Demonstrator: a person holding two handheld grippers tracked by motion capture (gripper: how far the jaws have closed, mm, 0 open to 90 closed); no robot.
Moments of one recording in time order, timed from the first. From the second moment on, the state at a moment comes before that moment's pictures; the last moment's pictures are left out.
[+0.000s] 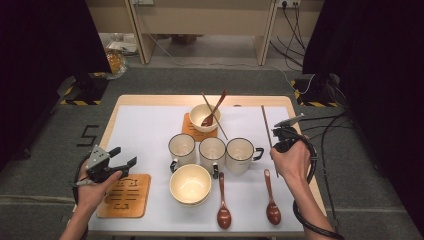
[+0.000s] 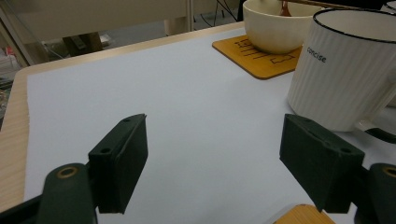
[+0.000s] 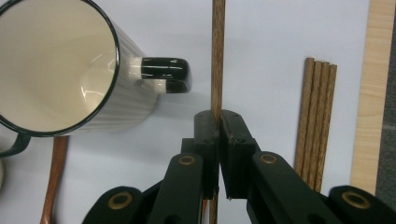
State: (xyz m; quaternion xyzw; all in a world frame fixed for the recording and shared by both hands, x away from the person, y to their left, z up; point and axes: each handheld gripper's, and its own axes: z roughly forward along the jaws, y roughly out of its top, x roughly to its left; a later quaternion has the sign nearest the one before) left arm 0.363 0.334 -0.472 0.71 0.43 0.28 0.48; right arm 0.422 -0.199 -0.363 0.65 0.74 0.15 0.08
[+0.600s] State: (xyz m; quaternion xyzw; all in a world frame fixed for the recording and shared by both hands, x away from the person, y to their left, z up) left arm 0.363 0.335 -0.471 0.71 0.43 0.28 0.48; right arm 0.427 -0.191 -0.355 0.65 0.74 0.15 0.09
